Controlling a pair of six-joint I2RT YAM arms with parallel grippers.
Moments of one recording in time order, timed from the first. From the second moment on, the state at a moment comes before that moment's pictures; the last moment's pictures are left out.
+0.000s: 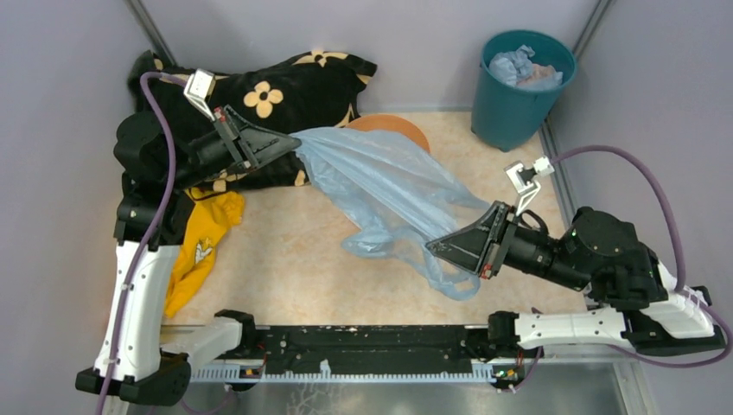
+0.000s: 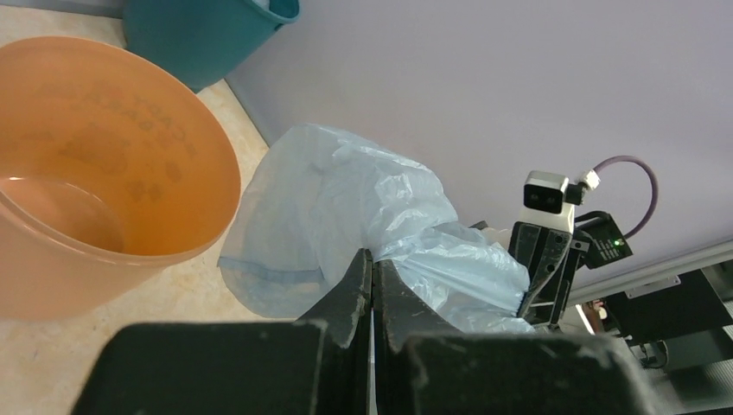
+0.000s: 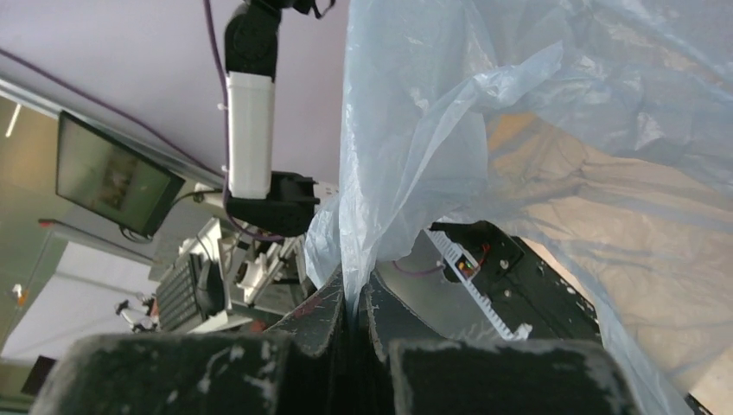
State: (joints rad) left arm -0.21 1.05 1.52 -0.39 0.76 -0.92; right arm 1.44 0.67 1.37 -0.68 0.30 0.88
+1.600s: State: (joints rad) left arm -0.19 0.48 0.54 -0.70 0.54 -0.82; right arm 1.44 0.58 0.97 -0.89 0.59 1.01
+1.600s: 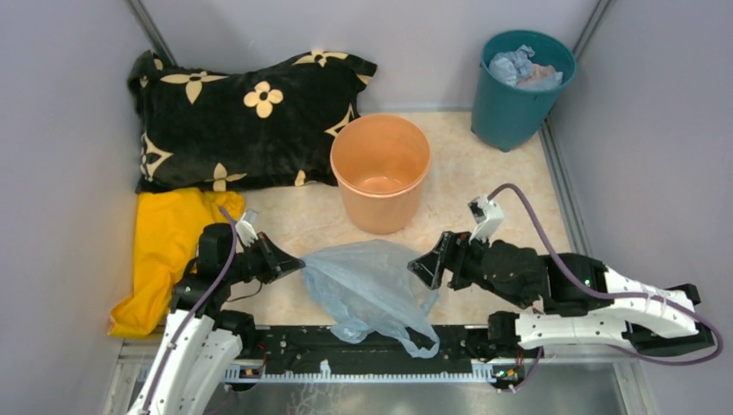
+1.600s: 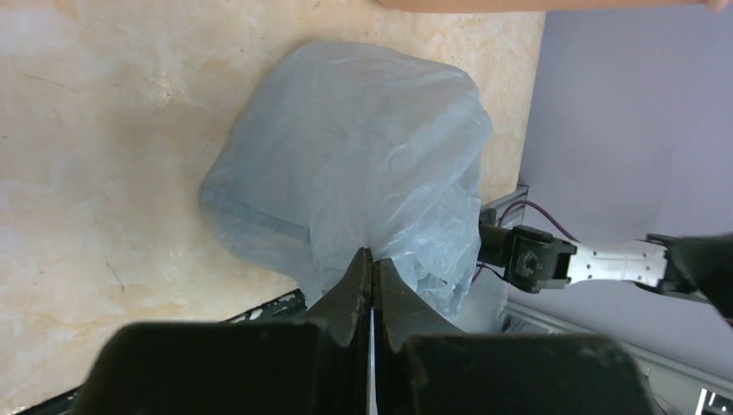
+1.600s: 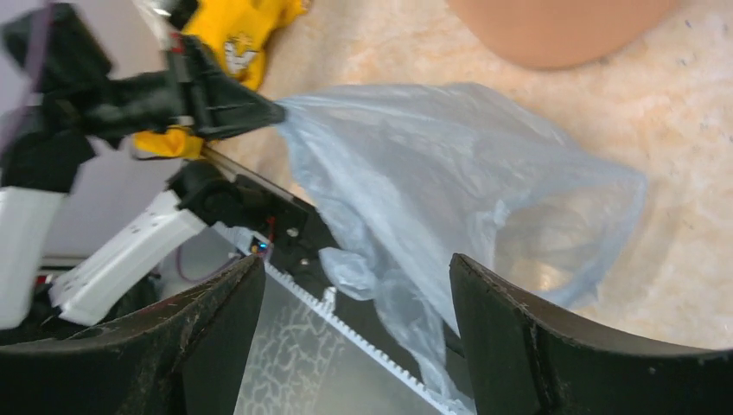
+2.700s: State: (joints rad) left arm -0.19 0.59 0.48 -0.49 0.46 -0.84; right arm 1.81 1.45 1.16 -0.85 0.67 1.95
